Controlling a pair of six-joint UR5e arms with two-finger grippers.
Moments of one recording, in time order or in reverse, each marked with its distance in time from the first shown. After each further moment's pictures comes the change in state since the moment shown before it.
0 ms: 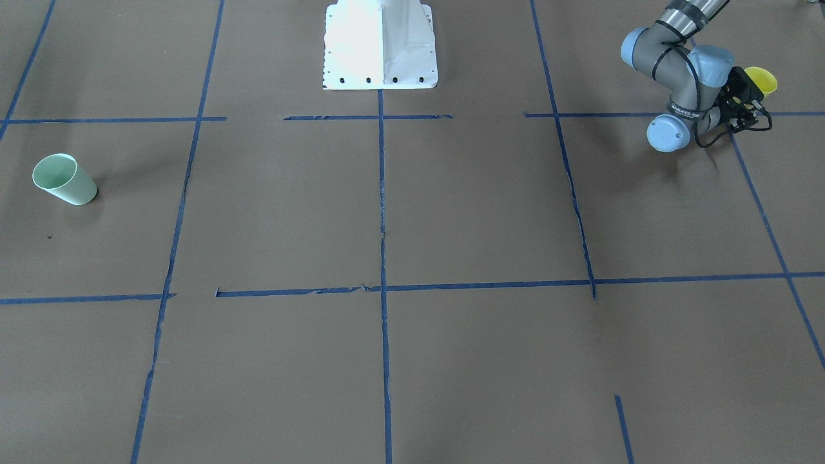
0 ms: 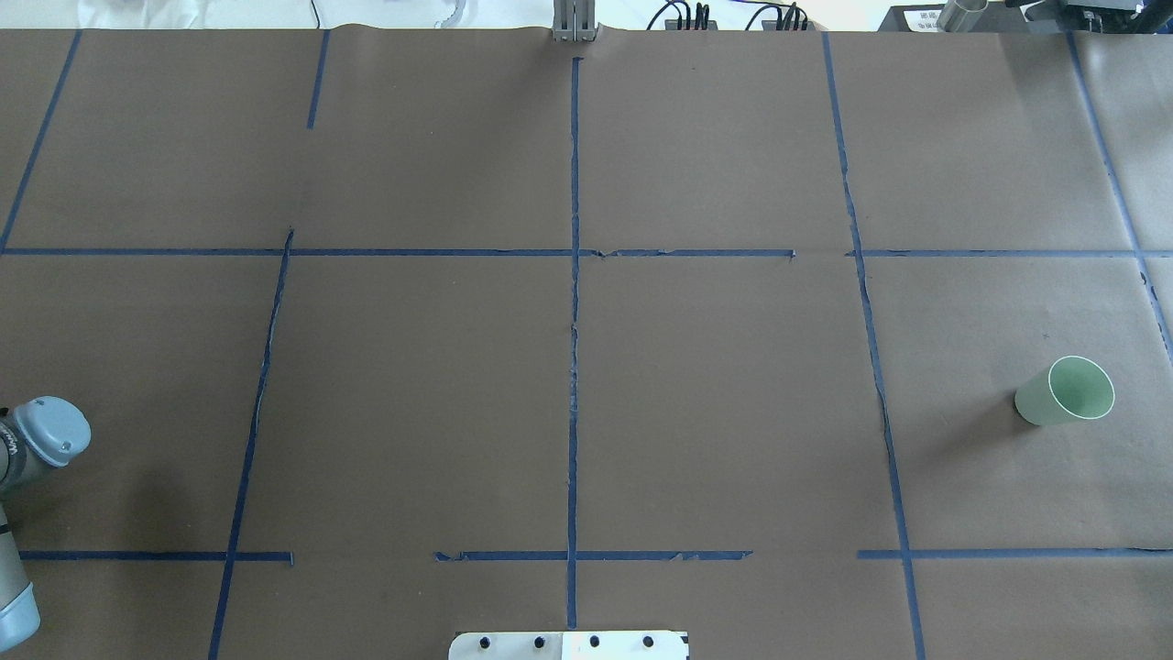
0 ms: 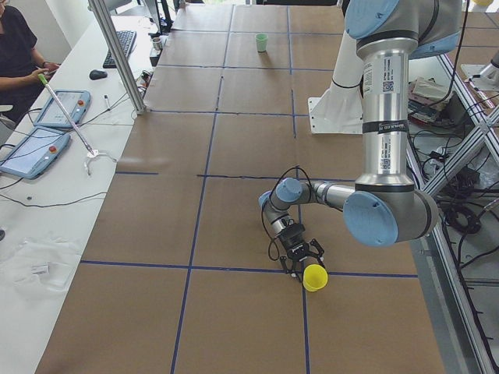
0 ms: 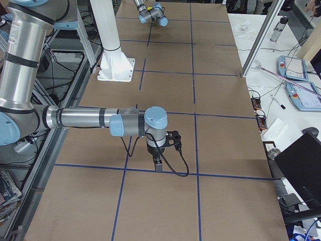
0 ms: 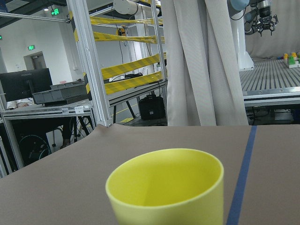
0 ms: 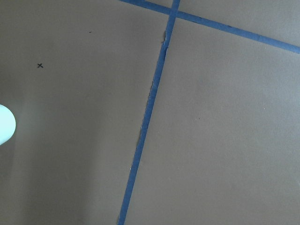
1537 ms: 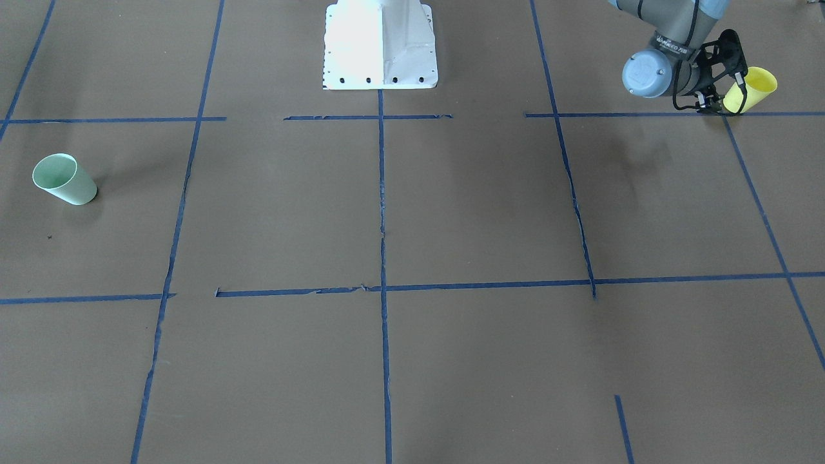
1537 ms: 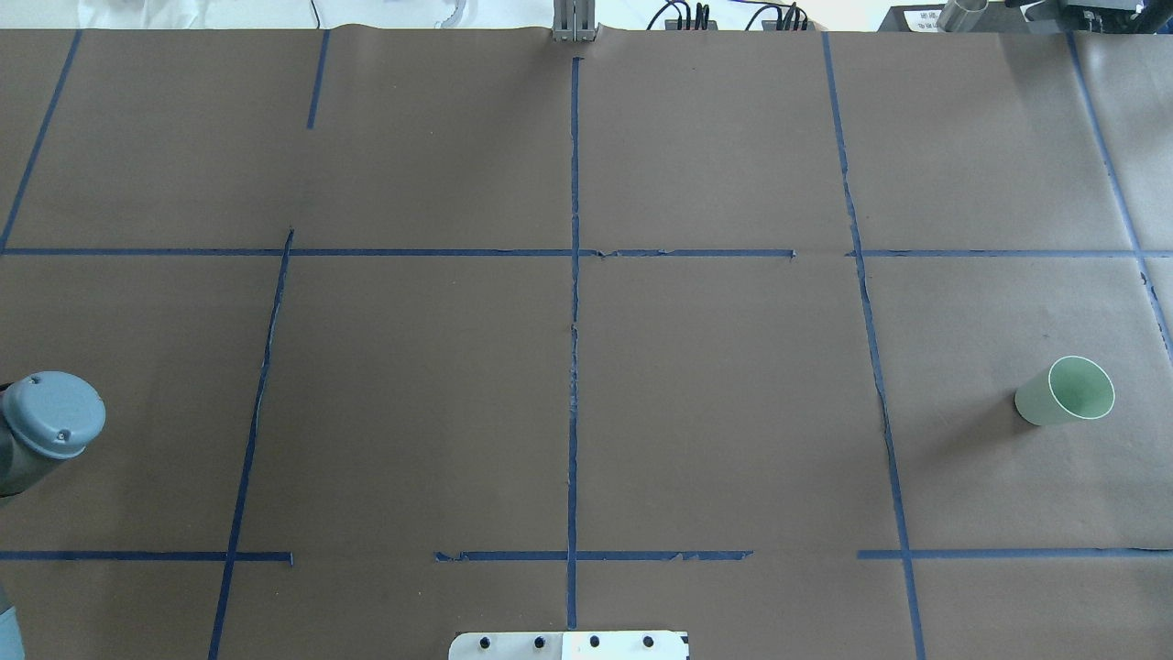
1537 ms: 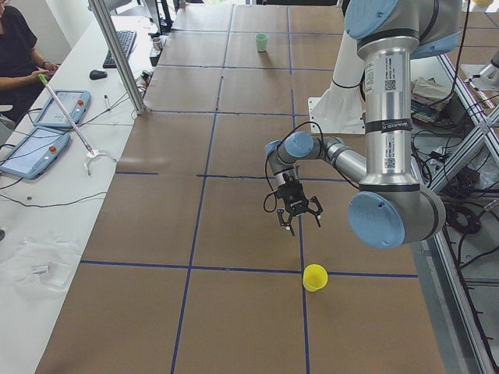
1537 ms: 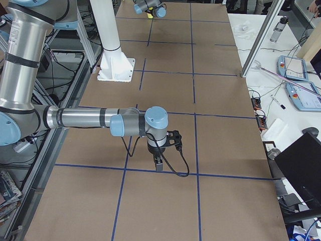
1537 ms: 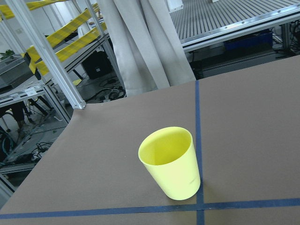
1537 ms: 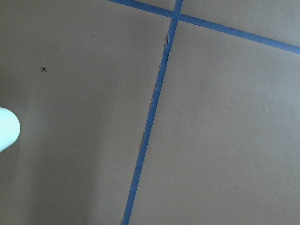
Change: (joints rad) left arm 0.006 0.014 -0.368 0.116 0.000 0.224; right arm 0.000 0.004 -0.004 0.002 0.010 0.008
